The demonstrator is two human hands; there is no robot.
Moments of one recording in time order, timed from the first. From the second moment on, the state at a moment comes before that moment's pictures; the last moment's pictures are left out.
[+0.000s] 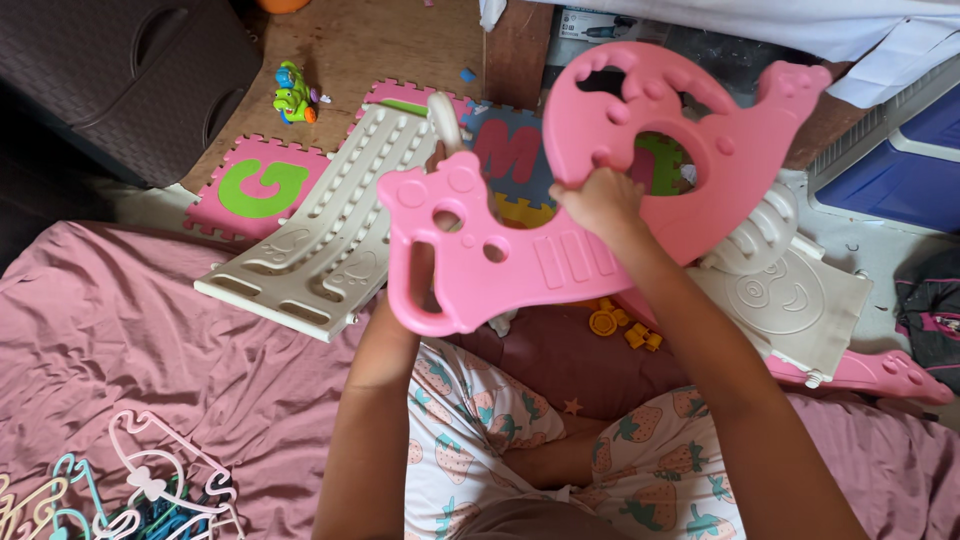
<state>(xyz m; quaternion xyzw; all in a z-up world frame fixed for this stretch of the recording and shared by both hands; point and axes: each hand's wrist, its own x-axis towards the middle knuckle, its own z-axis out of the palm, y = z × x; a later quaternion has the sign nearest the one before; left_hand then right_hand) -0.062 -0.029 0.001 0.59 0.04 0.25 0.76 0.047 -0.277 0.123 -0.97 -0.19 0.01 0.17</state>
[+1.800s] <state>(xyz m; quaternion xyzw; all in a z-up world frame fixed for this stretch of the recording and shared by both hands) -0.079 -0.063 -0.034 0.73 0.37 0.11 0.56 0.158 -0.441 0.003 -0.99 0.02 0.08 0.13</state>
